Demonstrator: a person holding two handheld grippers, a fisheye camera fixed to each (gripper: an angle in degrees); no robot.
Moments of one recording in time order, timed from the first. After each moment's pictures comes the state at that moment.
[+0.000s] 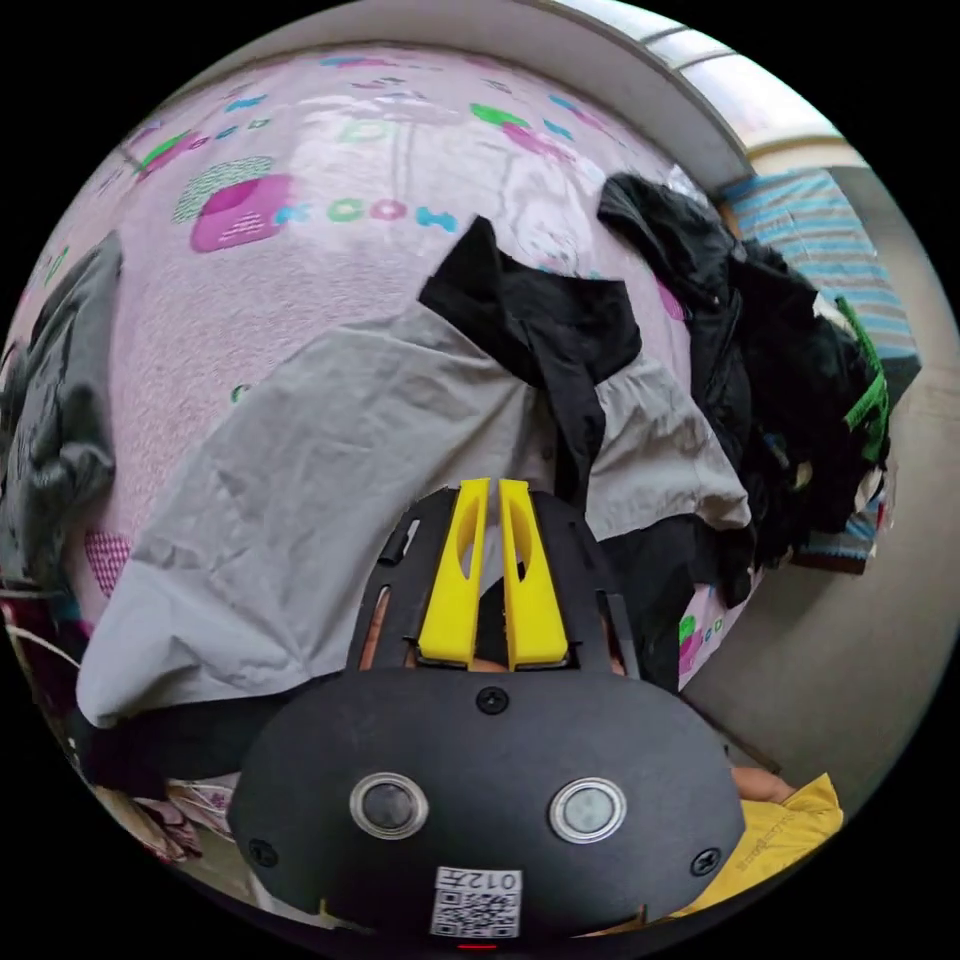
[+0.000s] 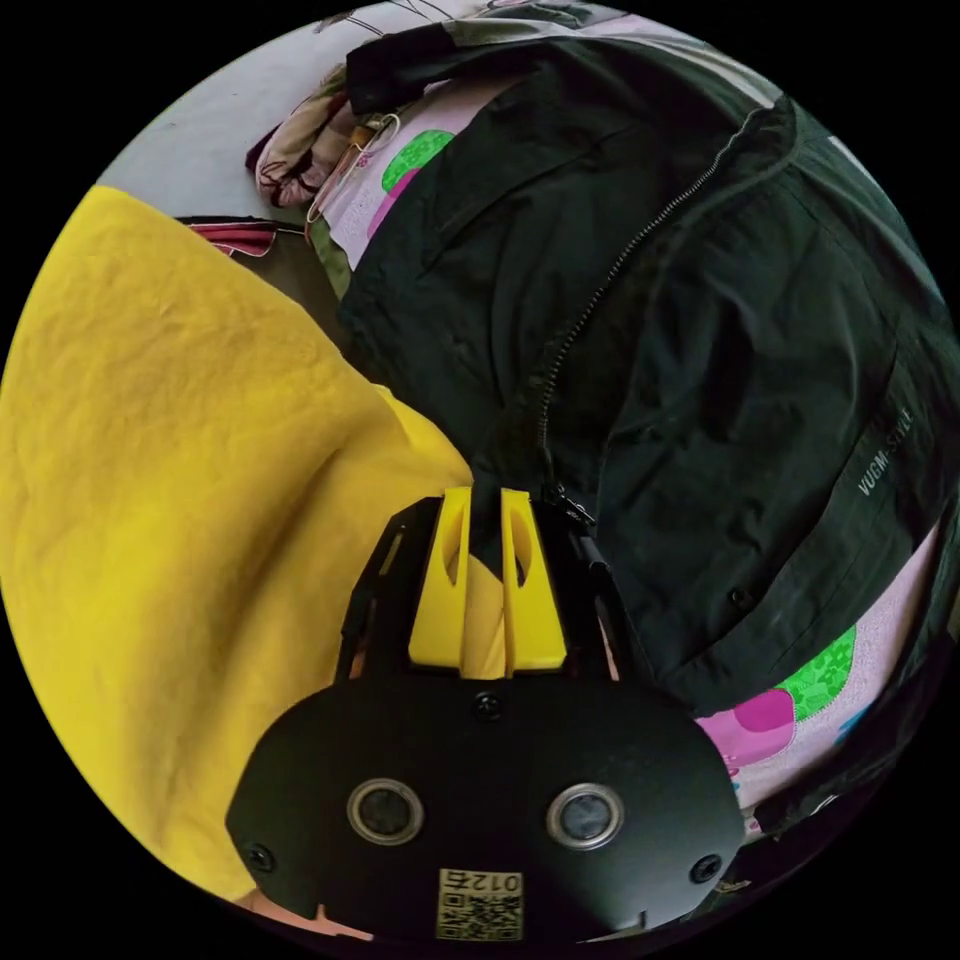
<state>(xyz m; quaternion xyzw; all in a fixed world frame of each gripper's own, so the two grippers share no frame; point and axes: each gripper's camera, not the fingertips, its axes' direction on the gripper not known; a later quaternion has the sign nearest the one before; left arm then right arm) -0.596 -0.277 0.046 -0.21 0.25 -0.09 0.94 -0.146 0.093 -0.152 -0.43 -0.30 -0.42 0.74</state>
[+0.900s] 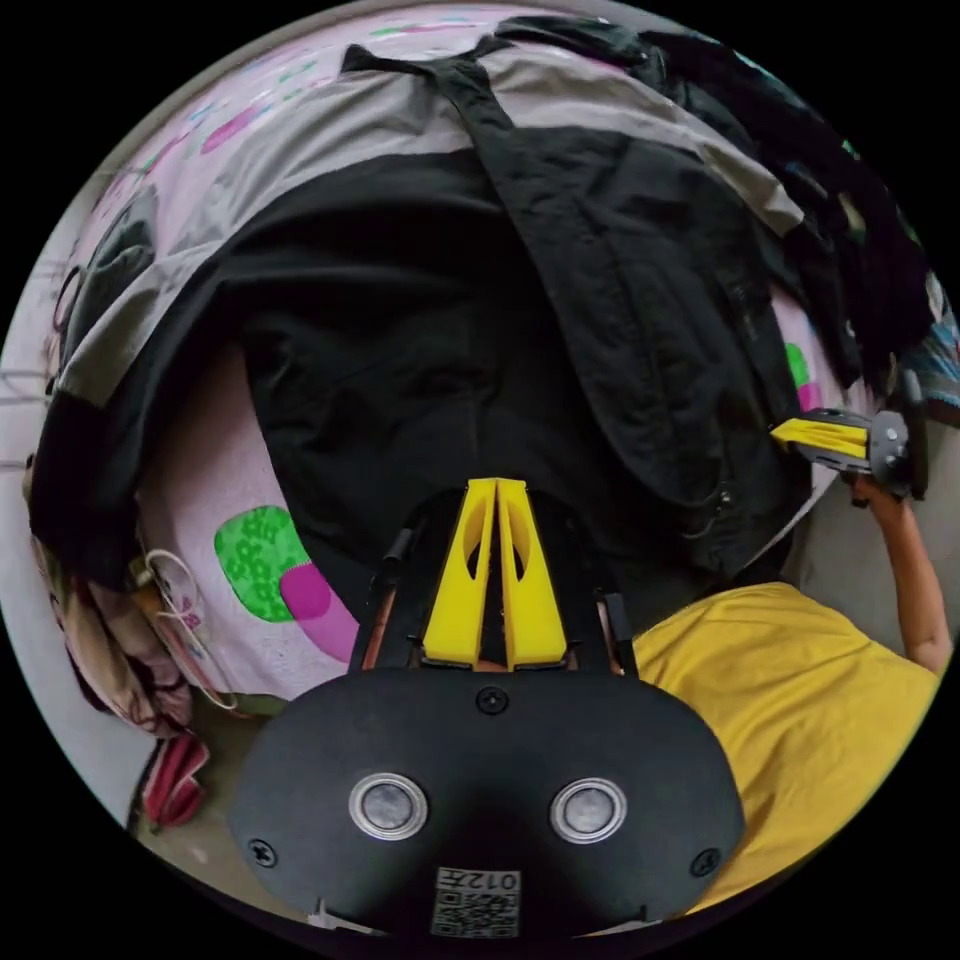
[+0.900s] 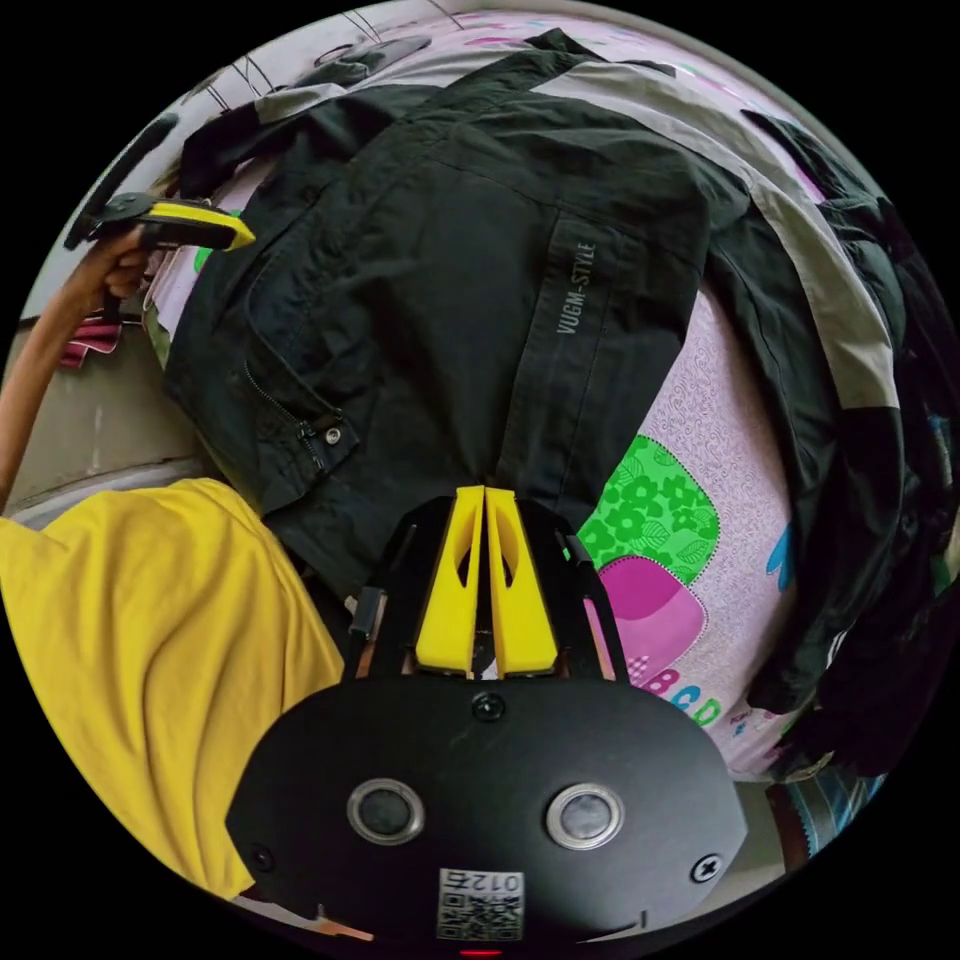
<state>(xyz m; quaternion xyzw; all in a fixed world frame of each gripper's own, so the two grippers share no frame) -0.454 0.013 -0.147 -0.29 0.13 0.04 0.95 -0.178 0.074 -0.136 -0.30 -0.10 -0.37 0.87</state>
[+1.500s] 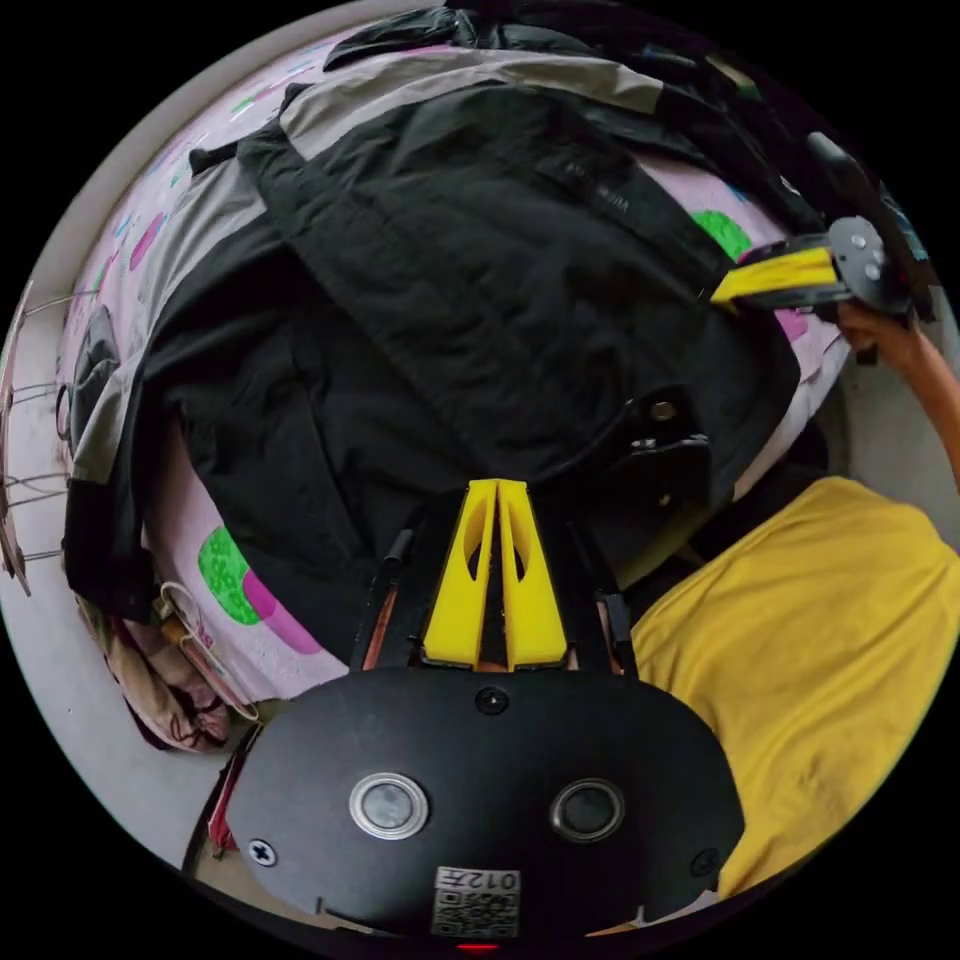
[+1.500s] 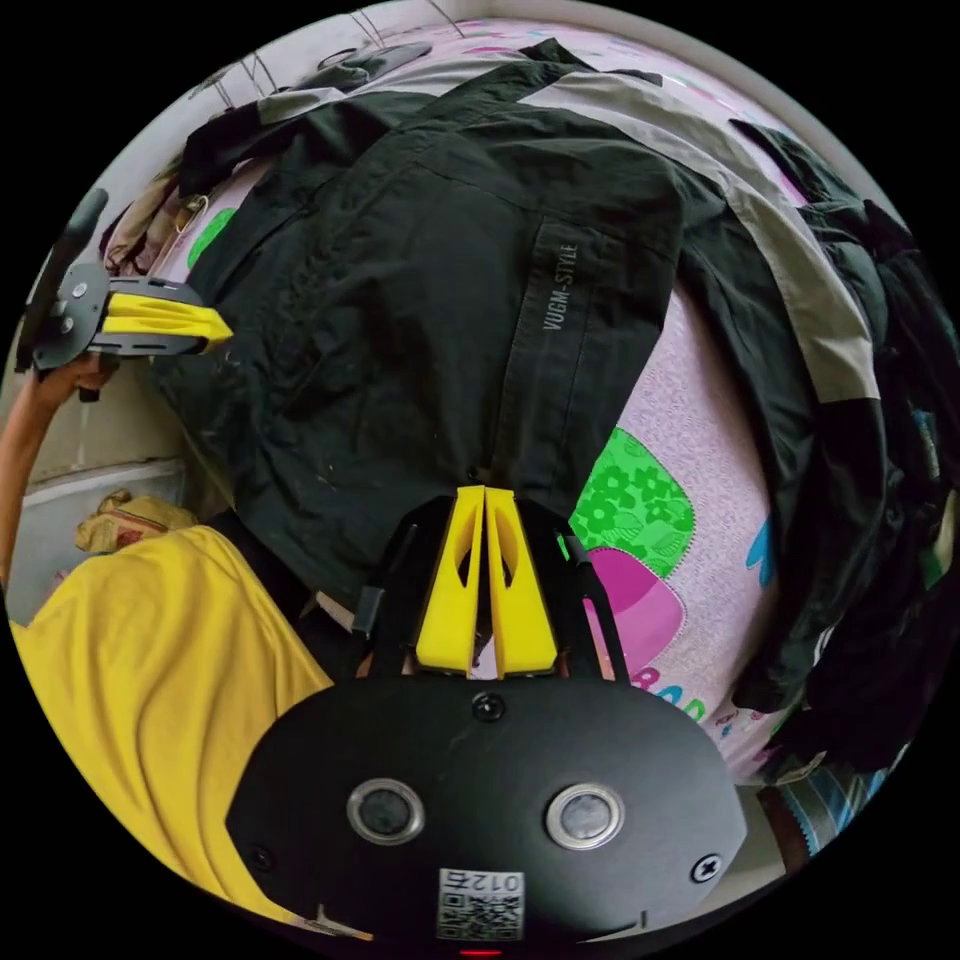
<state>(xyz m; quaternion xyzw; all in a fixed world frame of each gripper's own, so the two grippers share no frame) -0.357 0.098 -0.182 -0.35 0.05 0.19 0.92 -0.217 0.080 -0.137 -0.27 -0.08 -0.37 0.88</state>
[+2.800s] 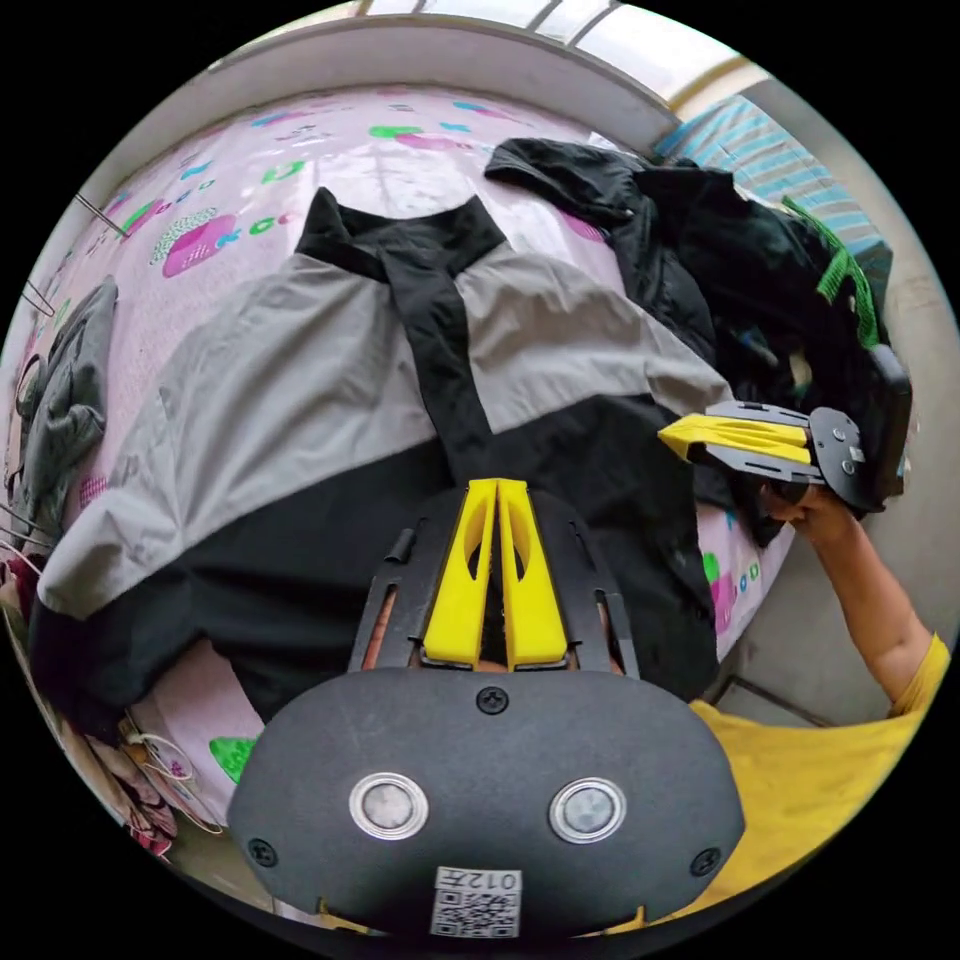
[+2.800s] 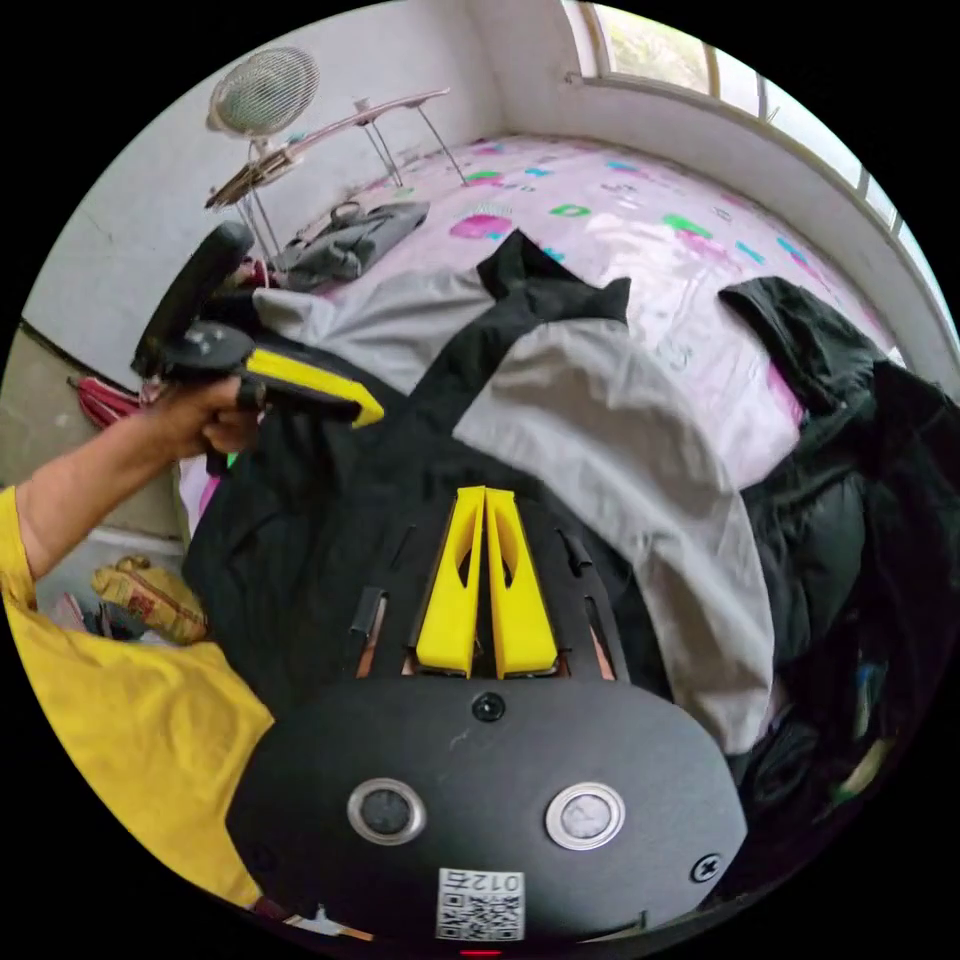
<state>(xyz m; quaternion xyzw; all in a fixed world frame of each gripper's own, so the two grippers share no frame) -0.514 -0.110 -0.084 -0.19 0.18 -0.01 0.96 -0.319 -0.205 -0.072 -0.11 -0.21 -0.34 0.91</state>
